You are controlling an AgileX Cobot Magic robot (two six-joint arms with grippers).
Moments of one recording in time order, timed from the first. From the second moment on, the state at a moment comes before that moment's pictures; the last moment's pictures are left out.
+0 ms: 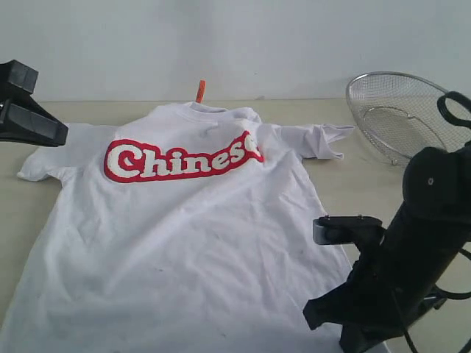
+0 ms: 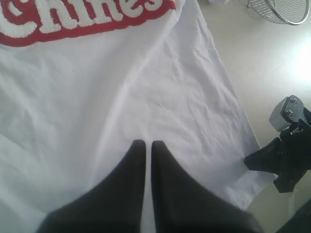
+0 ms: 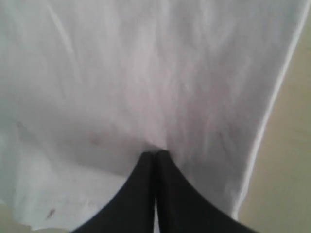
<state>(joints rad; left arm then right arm) 0.03 1.35 -1.01 -0.74 0.98 0.53 0.31 1.72 -0.69 0.46 0.69 -0.22</state>
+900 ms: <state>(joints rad) 0.03 1.24 -1.01 -0.74 0.98 0.54 0.31 1.48 -0.49 0.47 0.67 -0.17</state>
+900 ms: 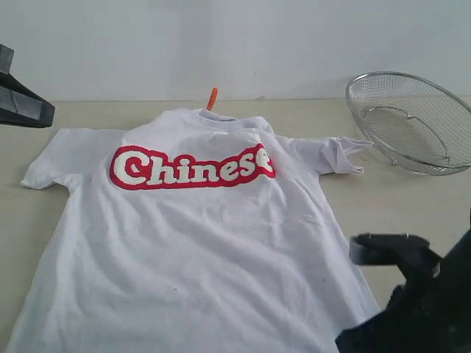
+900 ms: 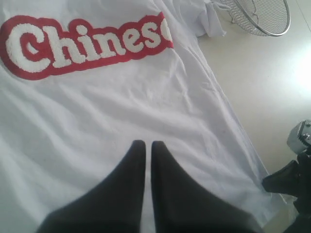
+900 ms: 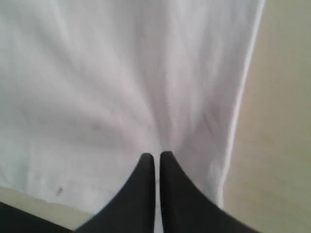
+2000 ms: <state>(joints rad) 0.03 1.24 -1.01 -0.74 0.96 0.55 0.17 2.38 -2.05 0.44 0.73 -0.20</state>
